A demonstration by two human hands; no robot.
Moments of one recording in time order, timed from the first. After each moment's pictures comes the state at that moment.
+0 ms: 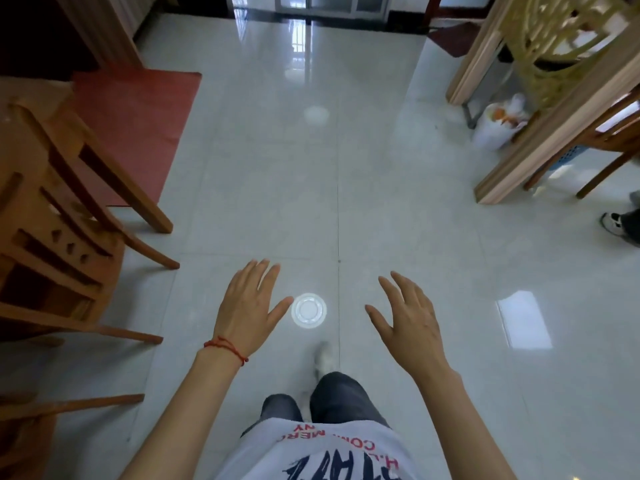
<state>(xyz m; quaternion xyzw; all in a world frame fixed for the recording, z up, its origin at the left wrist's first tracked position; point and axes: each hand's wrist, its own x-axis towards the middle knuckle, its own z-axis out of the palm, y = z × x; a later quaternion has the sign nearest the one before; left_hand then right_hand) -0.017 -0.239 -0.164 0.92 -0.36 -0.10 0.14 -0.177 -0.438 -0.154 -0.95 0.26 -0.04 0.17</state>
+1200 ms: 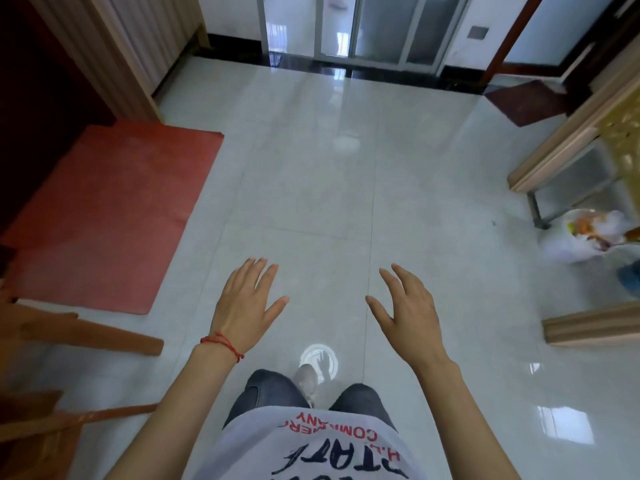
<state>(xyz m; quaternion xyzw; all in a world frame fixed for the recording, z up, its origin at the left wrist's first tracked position) 0.561 -0.509 -0.166 0.94 -0.31 -0.07 0.12 0.432 -0.733 -0.156 -0.95 0.21 -0.06 0.21</state>
